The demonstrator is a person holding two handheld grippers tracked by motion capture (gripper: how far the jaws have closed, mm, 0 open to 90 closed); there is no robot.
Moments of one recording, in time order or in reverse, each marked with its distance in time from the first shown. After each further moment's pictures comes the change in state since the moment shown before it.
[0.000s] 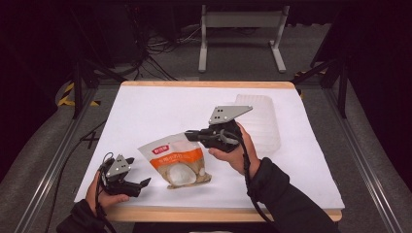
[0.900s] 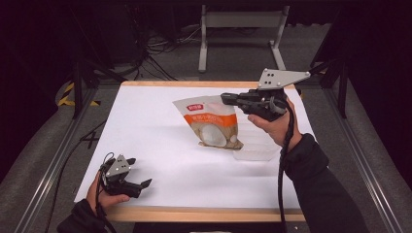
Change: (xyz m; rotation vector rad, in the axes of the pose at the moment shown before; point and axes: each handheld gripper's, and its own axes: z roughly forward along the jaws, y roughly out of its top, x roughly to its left) left arm -0.001 0.000 0.004 0.018 -0.023 0.008; right arm -0.049 0.042 -0.094 -0.120 -0.123 -0.124
